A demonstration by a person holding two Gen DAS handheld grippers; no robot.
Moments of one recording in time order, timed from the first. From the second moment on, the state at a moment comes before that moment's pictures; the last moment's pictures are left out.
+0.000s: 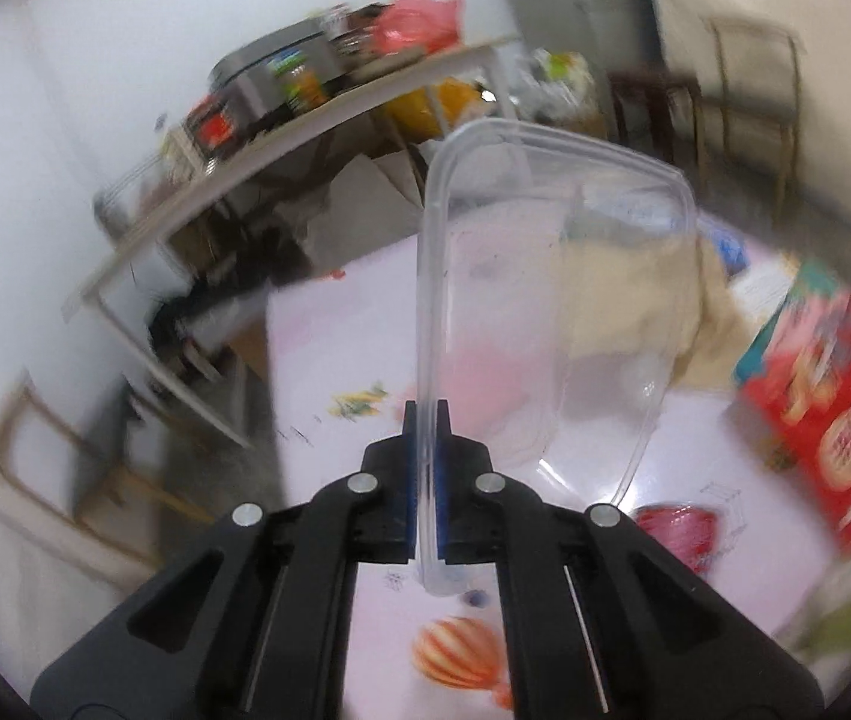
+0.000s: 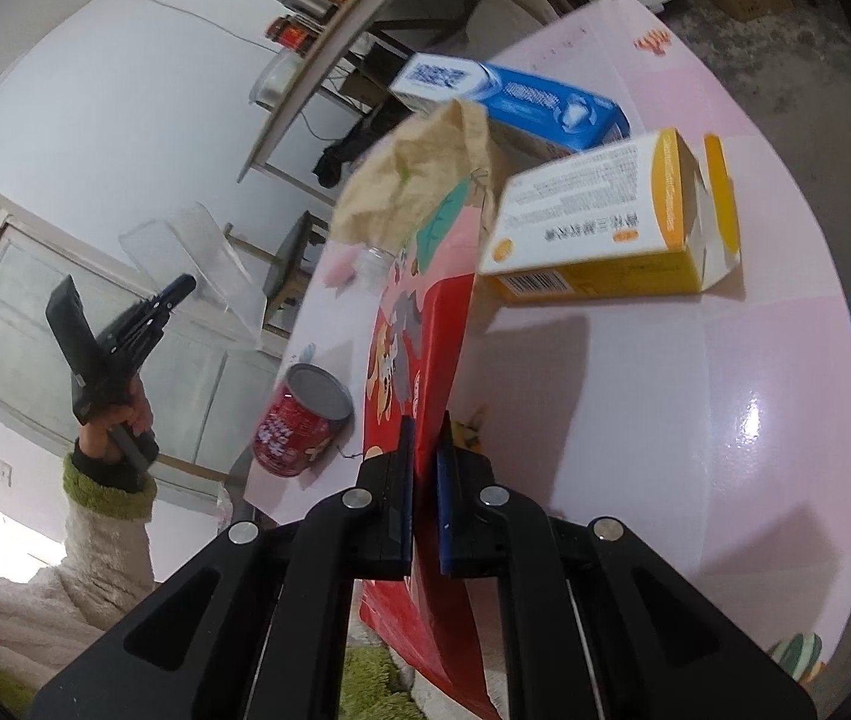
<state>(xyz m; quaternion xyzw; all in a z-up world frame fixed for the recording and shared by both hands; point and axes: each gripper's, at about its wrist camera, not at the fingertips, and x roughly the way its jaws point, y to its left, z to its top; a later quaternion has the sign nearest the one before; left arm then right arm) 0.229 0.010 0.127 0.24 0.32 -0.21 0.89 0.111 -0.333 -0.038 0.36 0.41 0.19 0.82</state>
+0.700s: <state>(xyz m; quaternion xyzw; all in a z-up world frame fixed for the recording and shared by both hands) 0.167 -0.184 0.146 0.04 0.34 -0.45 0.82 -0.021 -0.472 0.027 0.38 0.28 -0.01 0.88</state>
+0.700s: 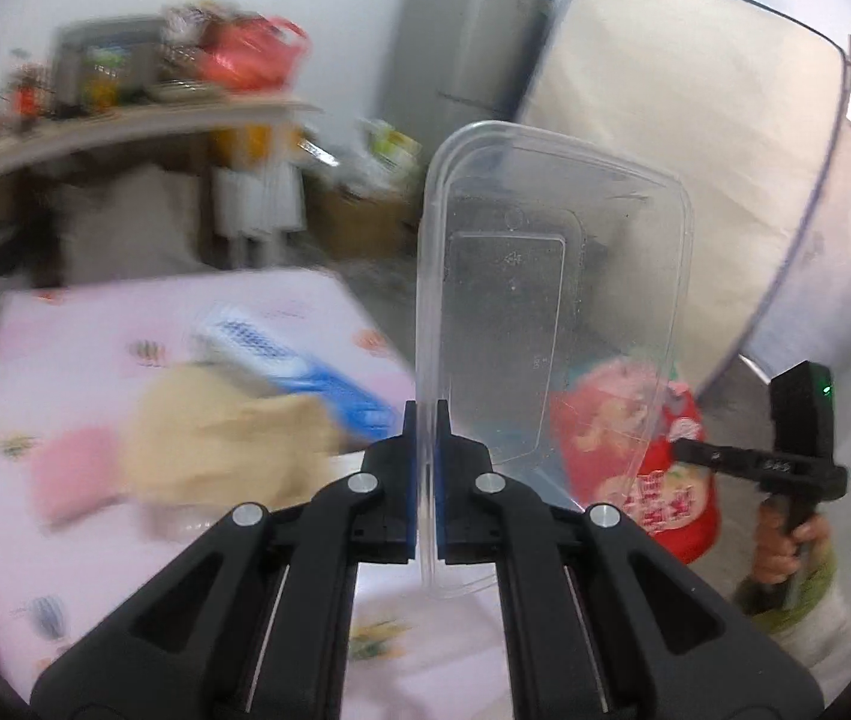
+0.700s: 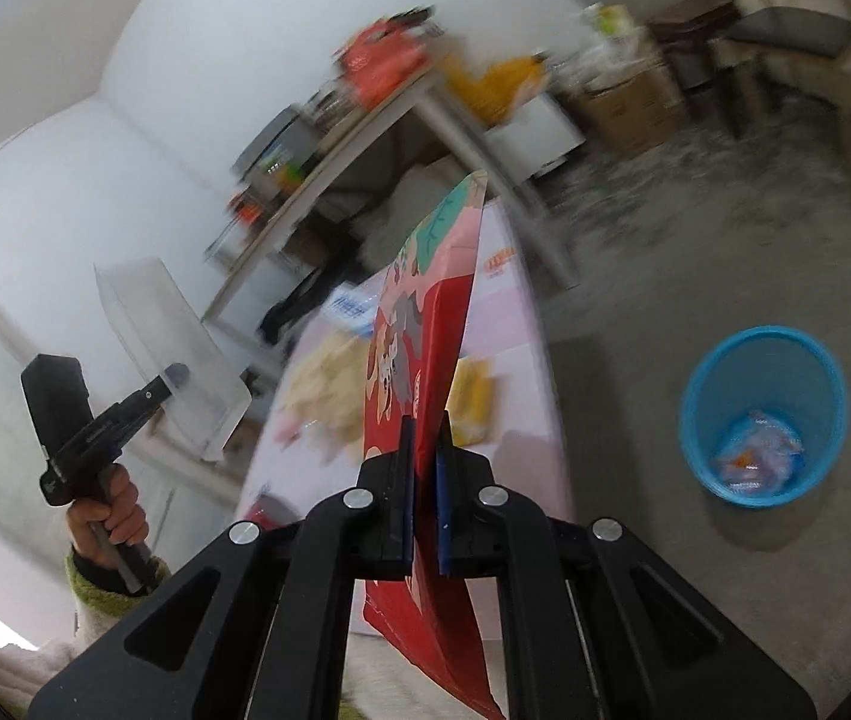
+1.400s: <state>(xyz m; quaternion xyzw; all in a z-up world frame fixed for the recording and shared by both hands) 0.201 -0.544 -0.075 0.23 0.57 -0.41 0.68 -0.095 -0.633 -0.143 0.52 0.33 -0.24 0.75</state>
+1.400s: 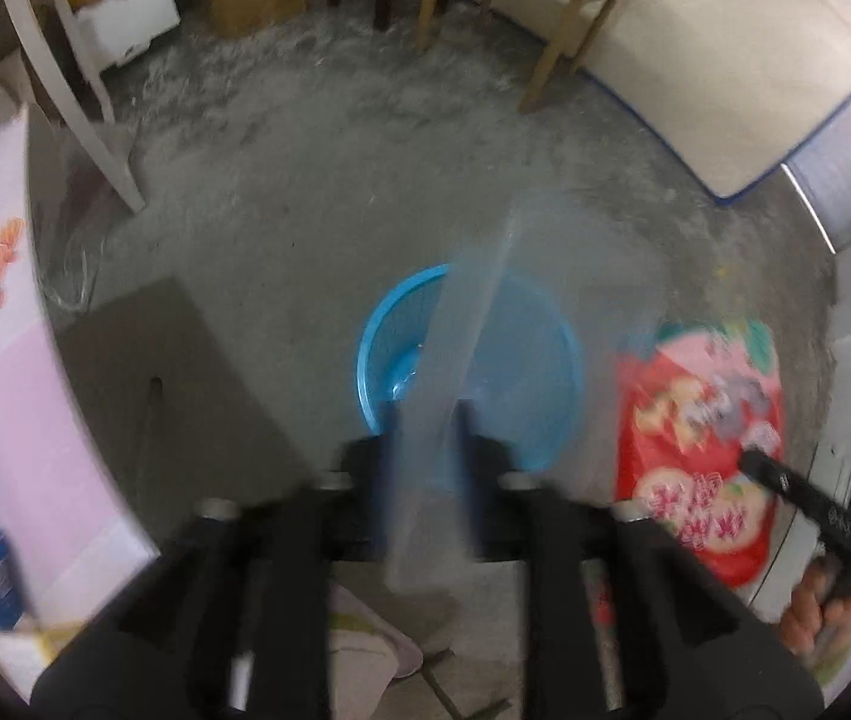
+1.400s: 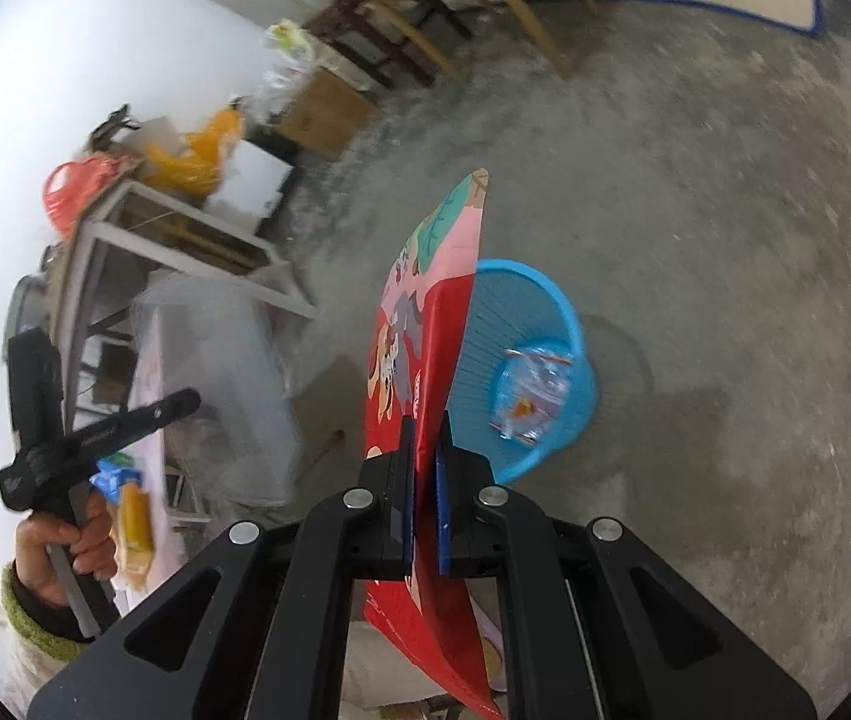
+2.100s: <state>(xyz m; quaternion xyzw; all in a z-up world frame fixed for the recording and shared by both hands) 0.208 -0.357 0.054 0.19 0.45 -0.40 0.78 0.015 -0.674 -0.192 0.53 0.37 -0.23 0.73</state>
